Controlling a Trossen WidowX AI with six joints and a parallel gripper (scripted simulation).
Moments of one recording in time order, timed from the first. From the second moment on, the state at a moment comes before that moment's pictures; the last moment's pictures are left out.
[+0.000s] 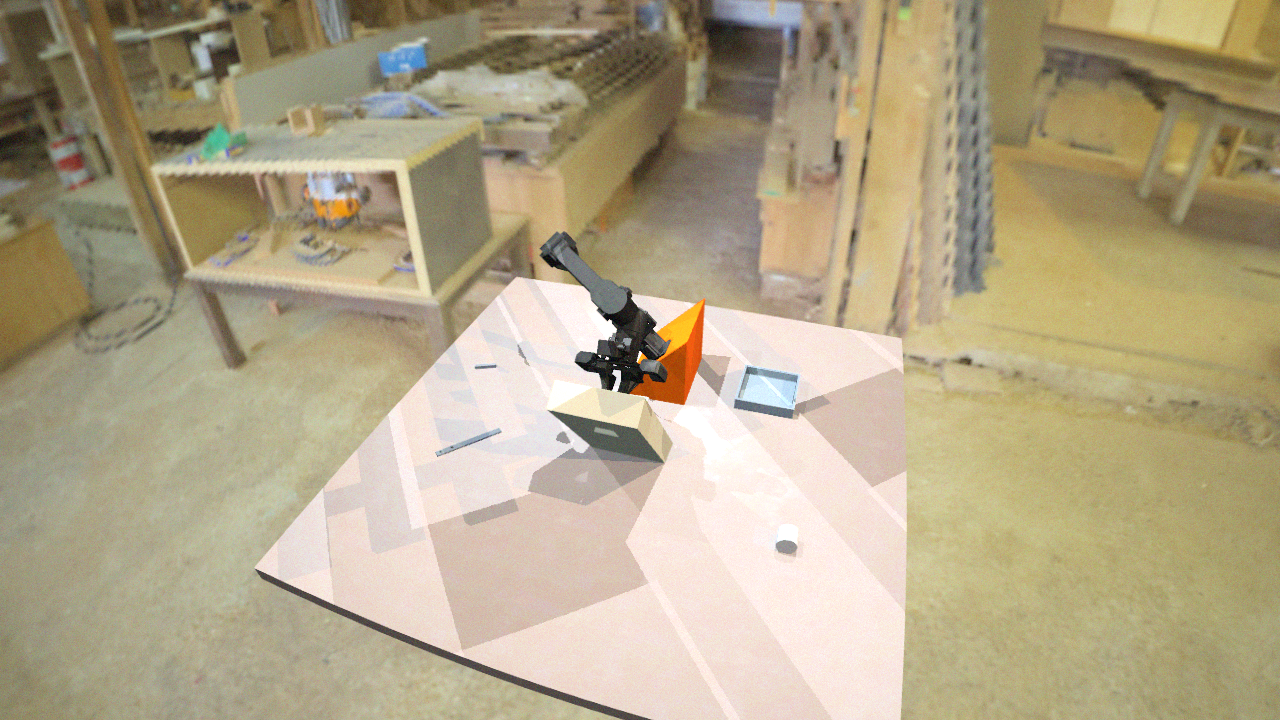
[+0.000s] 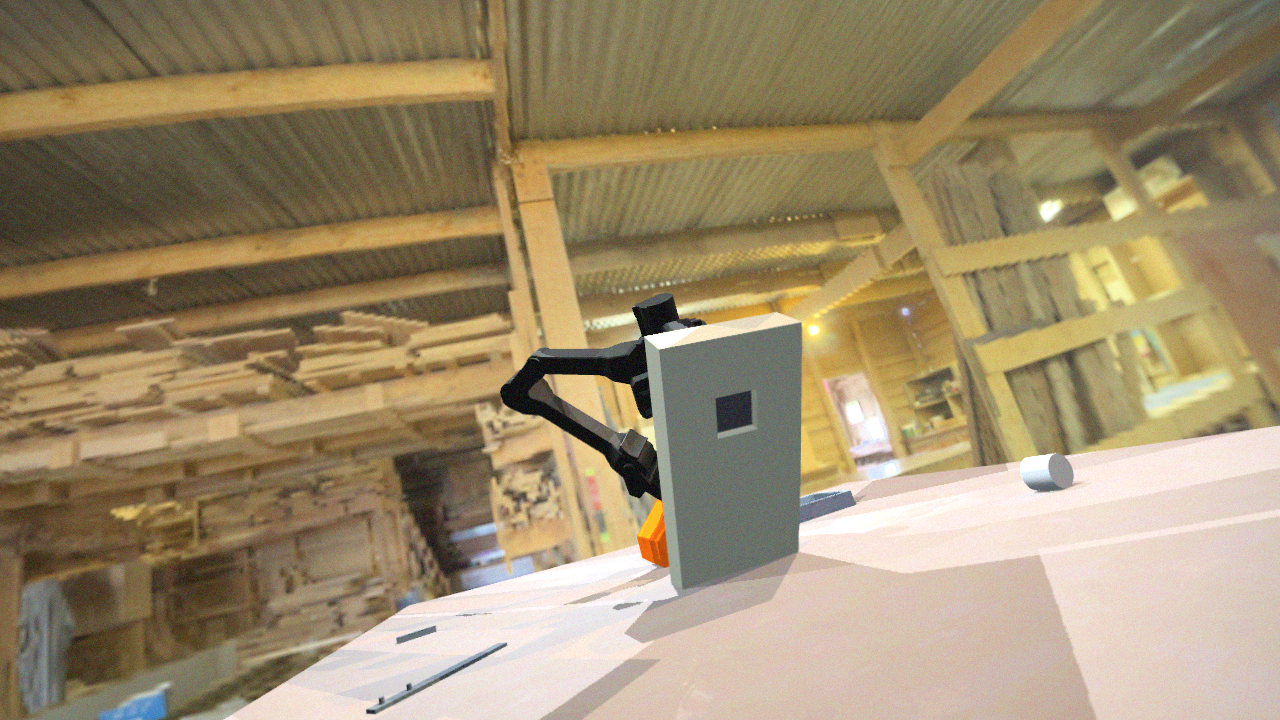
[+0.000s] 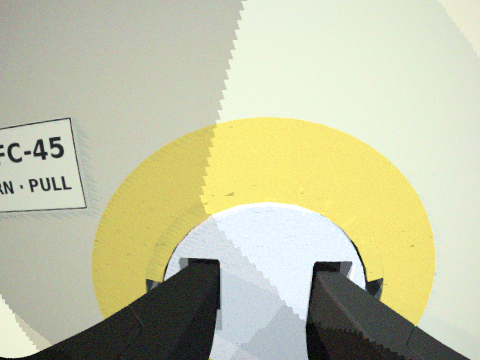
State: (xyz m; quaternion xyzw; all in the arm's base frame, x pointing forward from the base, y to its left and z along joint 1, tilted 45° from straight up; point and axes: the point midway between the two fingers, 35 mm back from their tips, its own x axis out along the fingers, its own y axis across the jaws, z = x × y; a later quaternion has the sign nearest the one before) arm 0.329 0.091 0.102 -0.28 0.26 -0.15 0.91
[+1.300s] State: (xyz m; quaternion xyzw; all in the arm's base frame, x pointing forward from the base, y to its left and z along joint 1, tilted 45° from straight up) arm 0.246 0.086 0.090 -0.31 0.26 -0.14 0.90
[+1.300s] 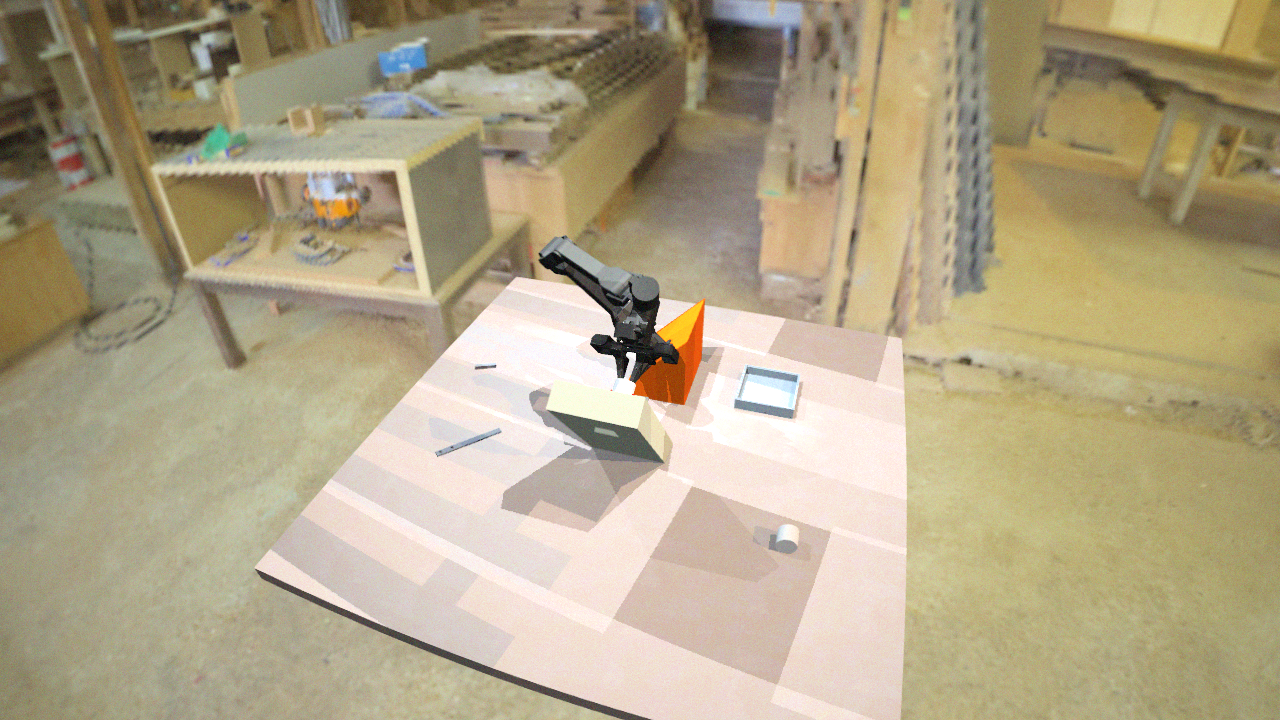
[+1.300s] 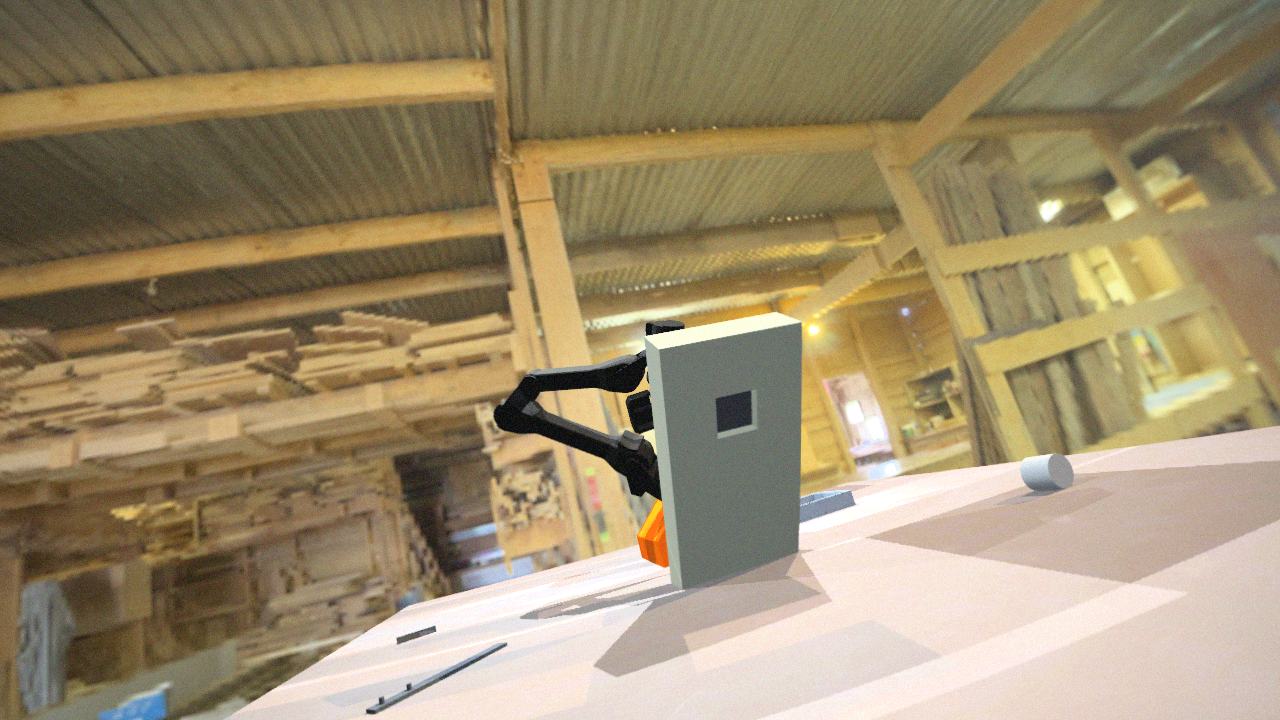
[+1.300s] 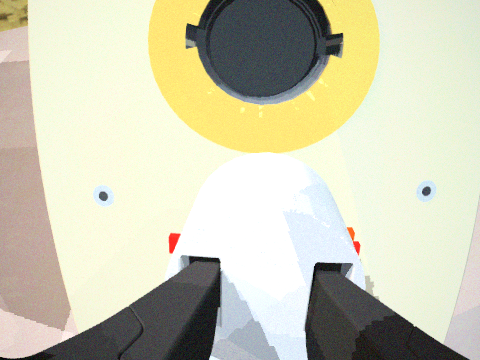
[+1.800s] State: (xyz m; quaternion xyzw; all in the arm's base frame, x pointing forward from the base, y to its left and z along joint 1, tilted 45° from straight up) arm 0.237 0.074 0.079 -0.31 0.27 -0.14 0.90
